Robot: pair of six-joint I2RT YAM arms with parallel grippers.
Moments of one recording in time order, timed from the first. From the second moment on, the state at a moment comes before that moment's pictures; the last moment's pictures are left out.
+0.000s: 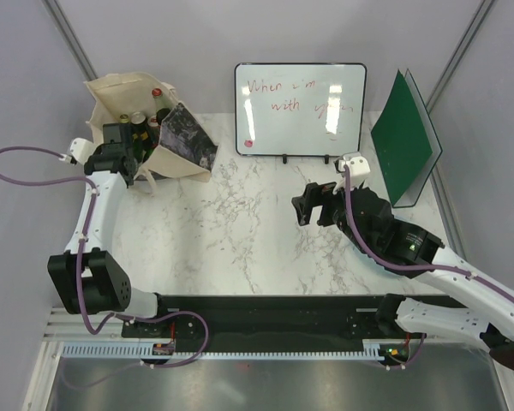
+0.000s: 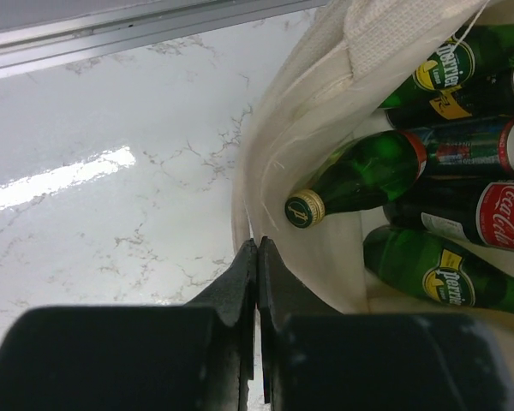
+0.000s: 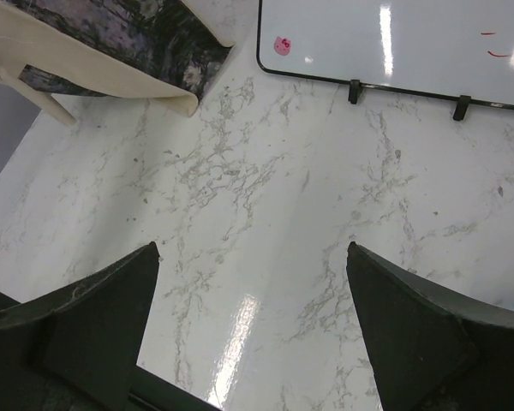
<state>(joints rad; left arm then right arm) 0.10 1.43 1.33 -0.81 -0.59 -1.10 0.96 0.92 1.06 -0.46 0.49 0.44</state>
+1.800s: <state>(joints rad) -0.50 0.89 1.30 -0.55 0.27 -0.29 0.96 1.00 1.47 -0.73 0.56 0.54</state>
